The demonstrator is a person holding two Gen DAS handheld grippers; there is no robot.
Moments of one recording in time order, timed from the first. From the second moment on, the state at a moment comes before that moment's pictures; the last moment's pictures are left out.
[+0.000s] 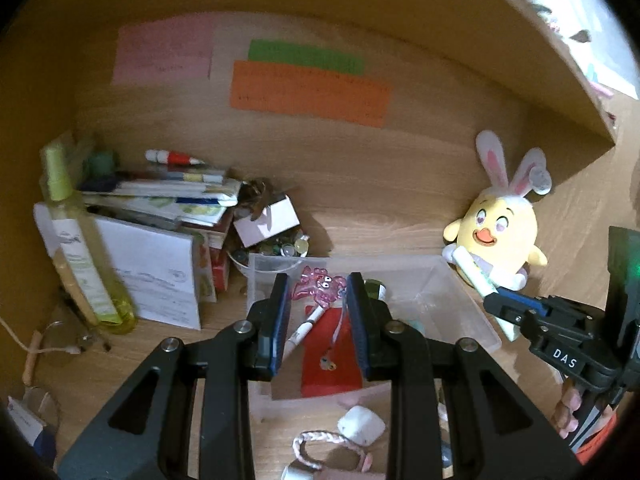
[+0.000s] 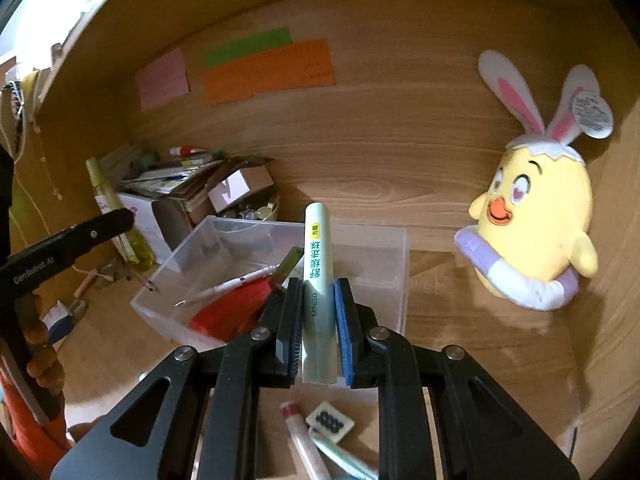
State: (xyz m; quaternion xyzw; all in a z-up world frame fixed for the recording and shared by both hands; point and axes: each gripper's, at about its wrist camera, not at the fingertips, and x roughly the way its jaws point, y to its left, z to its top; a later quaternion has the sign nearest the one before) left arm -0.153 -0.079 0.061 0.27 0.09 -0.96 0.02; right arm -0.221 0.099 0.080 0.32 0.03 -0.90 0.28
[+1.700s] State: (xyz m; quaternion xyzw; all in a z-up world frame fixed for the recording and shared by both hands) left arm -0.112 -0.069 -0.034 0.40 0.04 -0.91 -0.03; right arm -0.153 0.071 0.018 0.38 0.13 -0.86 0.32
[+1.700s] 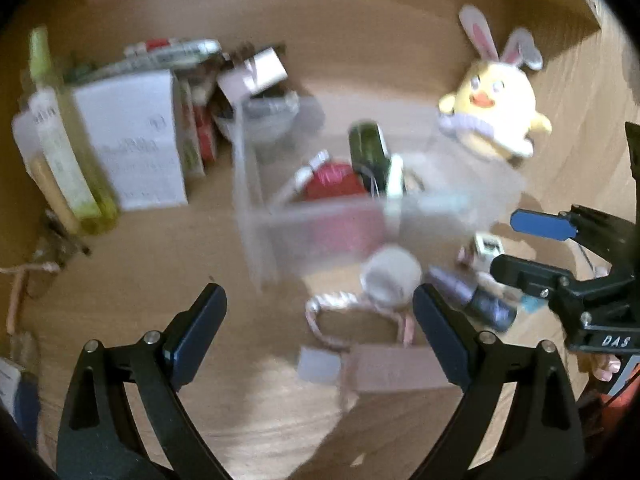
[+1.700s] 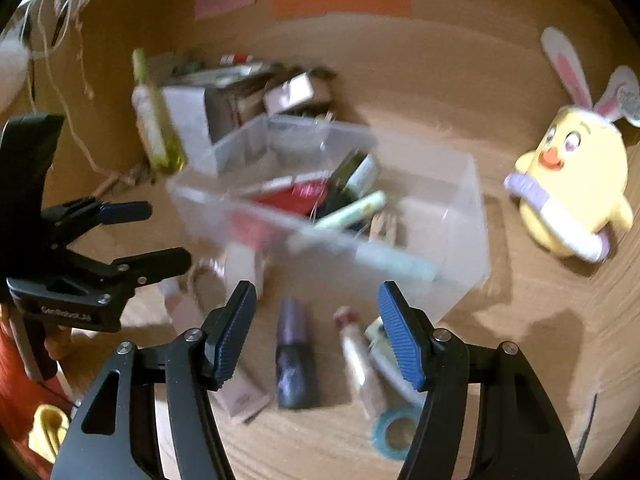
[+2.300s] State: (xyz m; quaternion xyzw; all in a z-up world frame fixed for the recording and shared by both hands) left arm -0.056 -0.059 -0.063 0.45 0.04 -0.89 -0.08; right arm -0.142 0.067 -0.016 0.41 0.15 -0.83 0.34
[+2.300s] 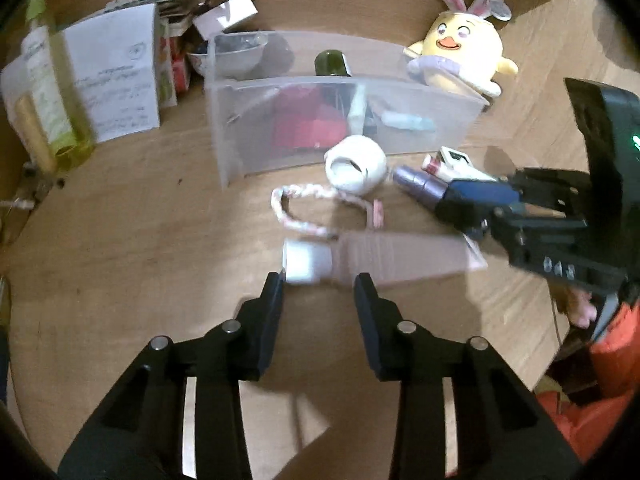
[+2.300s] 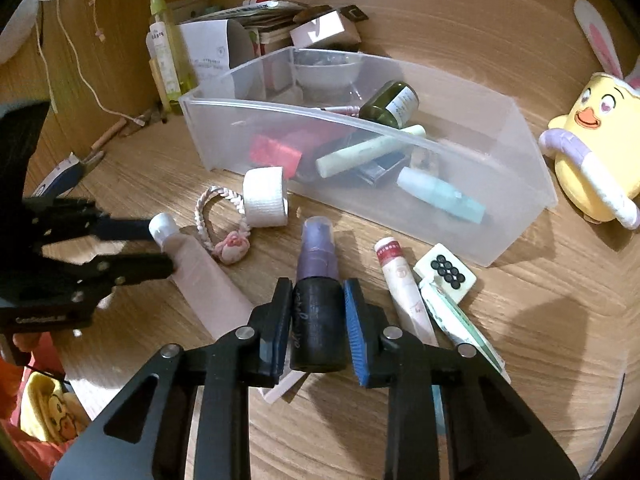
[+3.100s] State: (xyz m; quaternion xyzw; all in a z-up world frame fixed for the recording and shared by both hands) left arm -0.086 -0.048 -0.054 0.44 0.04 -0.89 -0.10; right arm -0.114 0.134 0.008 0.40 0.06 -0.86 0.33
